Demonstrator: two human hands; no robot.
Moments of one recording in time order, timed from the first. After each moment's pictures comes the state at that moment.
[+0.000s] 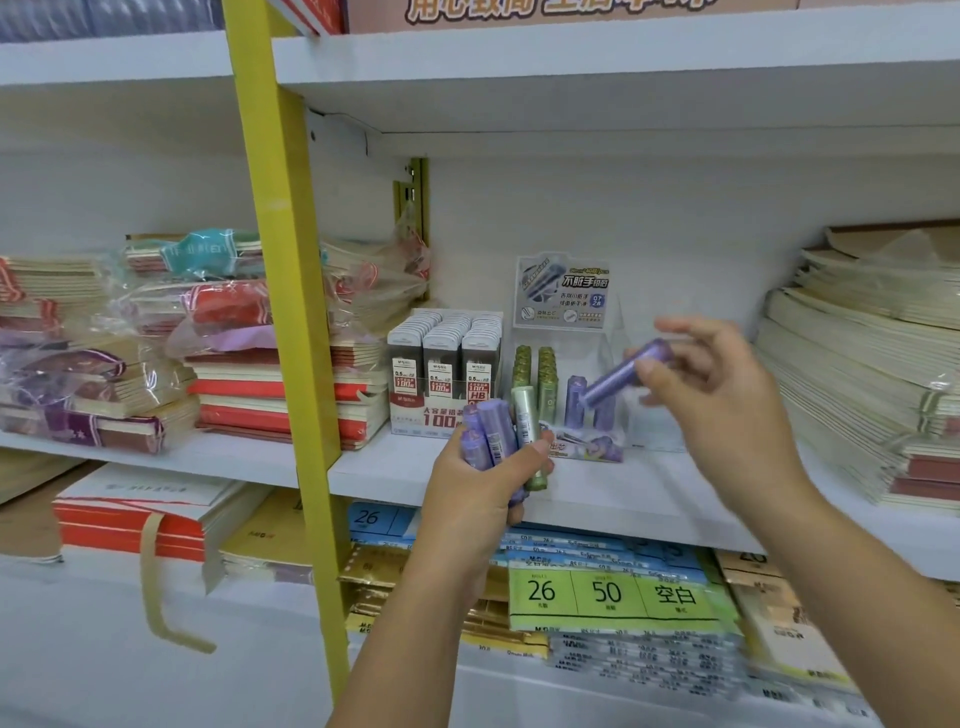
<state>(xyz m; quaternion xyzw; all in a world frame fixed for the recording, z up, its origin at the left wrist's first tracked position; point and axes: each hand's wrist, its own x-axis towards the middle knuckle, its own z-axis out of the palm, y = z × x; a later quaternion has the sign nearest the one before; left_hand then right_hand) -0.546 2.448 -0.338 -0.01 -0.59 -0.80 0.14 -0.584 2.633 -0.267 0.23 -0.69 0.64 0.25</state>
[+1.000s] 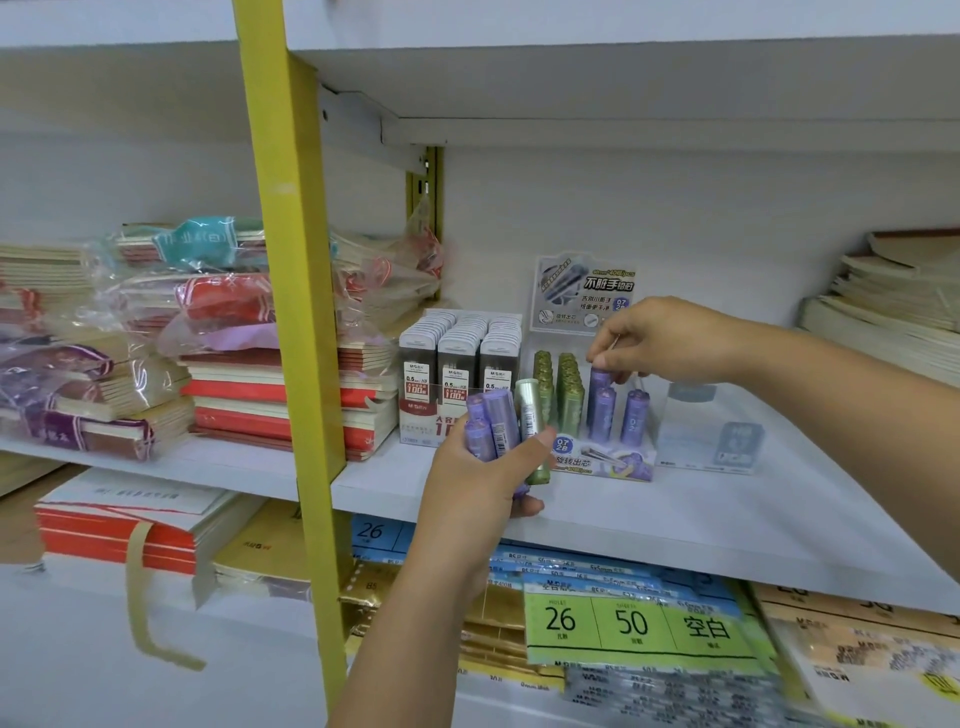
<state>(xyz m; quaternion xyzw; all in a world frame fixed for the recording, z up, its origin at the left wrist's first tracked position) -0.566 2.430 -0.330 0.00 -0.59 -0.79 0.16 -0.683 2.603 -0.203 0.30 -0.93 0.19 0.06</state>
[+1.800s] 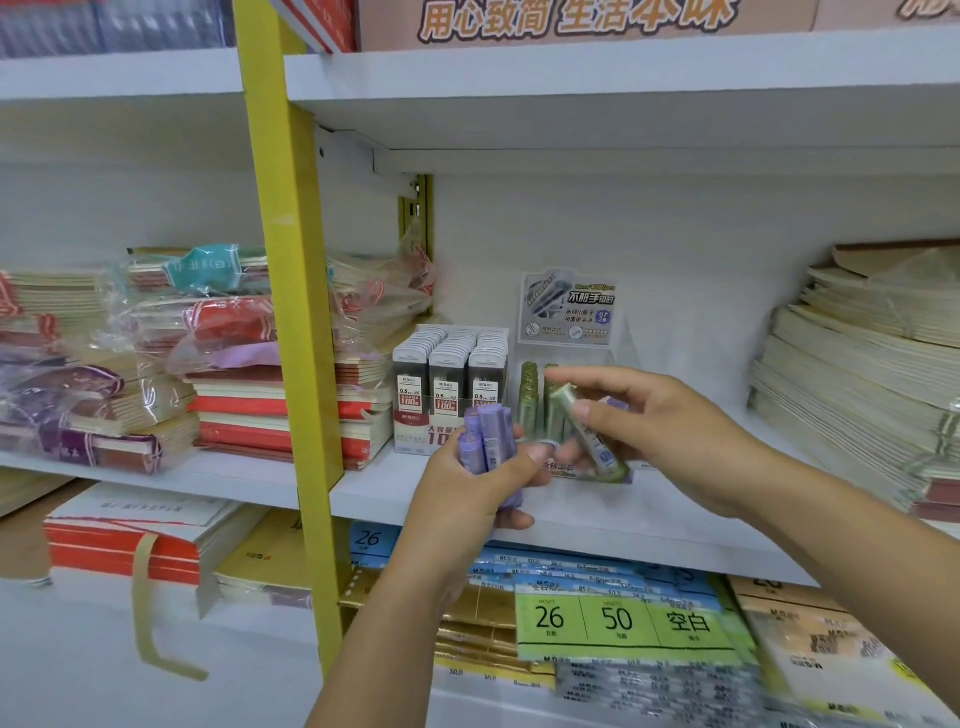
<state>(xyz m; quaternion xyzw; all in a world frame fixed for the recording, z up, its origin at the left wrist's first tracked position) -0.550 2.428 -0.323 -0.06 -0.61 -0.78 0.12 -0.592 2.607 -0.252 0.31 -0.76 0.57 -0.03</state>
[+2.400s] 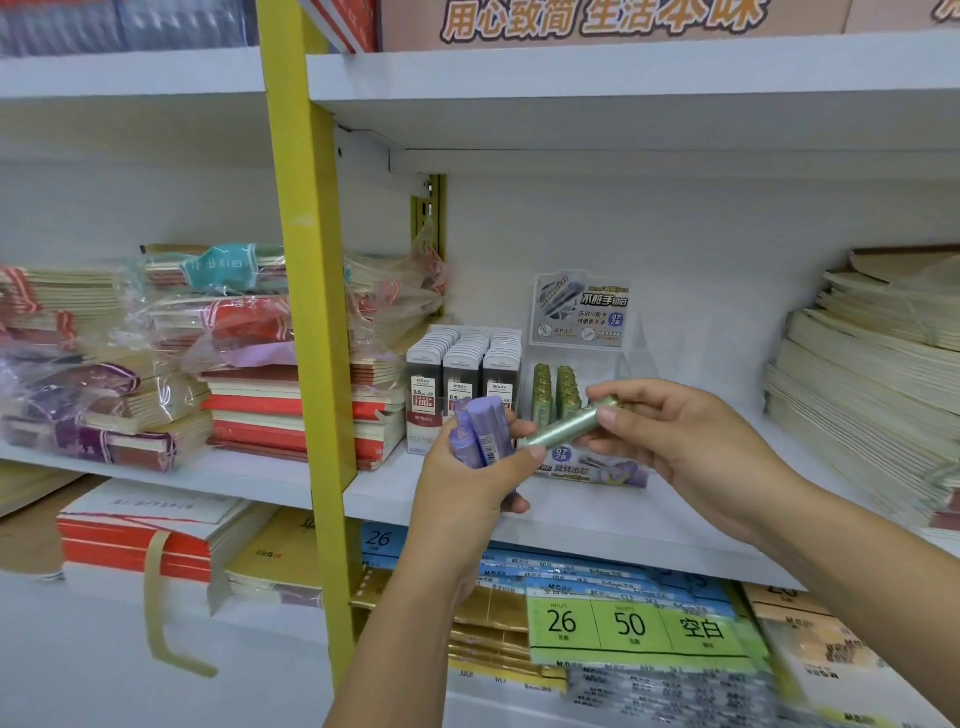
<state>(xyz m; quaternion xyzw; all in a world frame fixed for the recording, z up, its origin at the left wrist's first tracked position) -0.559 2.419 -0.326 -0.06 -0.61 -0.77 0.20 -0.589 2.608 -0.263 0.24 -0.69 0.68 -0.03</state>
